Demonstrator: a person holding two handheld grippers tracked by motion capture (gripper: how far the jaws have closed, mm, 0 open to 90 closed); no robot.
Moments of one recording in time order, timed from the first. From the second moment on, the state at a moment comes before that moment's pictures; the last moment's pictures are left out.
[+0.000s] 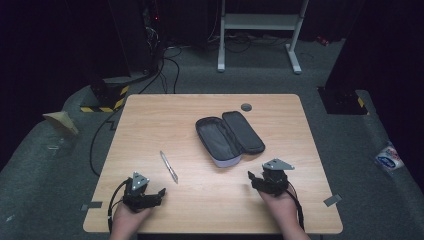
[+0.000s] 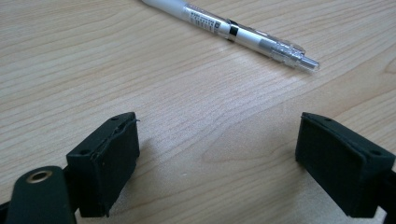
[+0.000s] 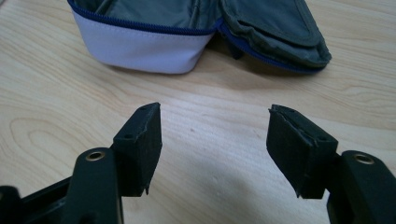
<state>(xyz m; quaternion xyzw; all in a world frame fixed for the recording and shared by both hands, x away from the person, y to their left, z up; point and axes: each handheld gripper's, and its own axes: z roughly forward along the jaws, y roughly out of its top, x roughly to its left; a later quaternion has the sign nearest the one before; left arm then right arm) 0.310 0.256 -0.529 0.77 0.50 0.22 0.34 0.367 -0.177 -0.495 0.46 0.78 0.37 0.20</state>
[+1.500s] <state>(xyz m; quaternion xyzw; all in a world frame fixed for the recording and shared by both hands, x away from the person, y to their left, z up) 0.313 0.257 -0.529 0.77 0.49 0.22 0.34 0.414 -0.056 -0.482 0.40 0.81 0.40 0.16</state>
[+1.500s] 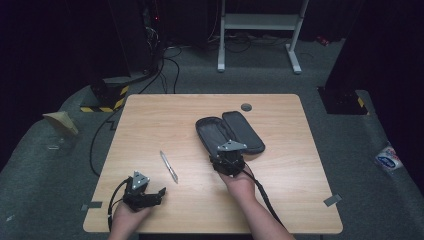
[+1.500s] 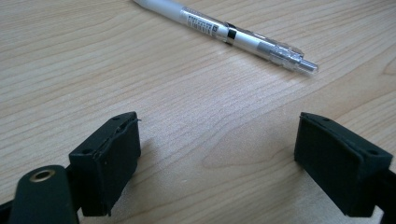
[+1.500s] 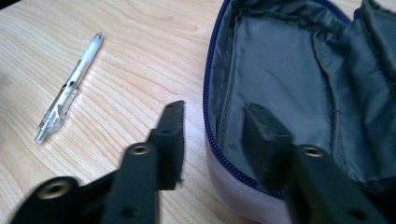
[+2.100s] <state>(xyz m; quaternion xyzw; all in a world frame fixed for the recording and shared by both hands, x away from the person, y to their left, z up) 0.313 0.257 -0.529 0.77 0.49 0.22 0.34 0.388 -0.070 -0.491 0.36 0.82 0.40 0.16</state>
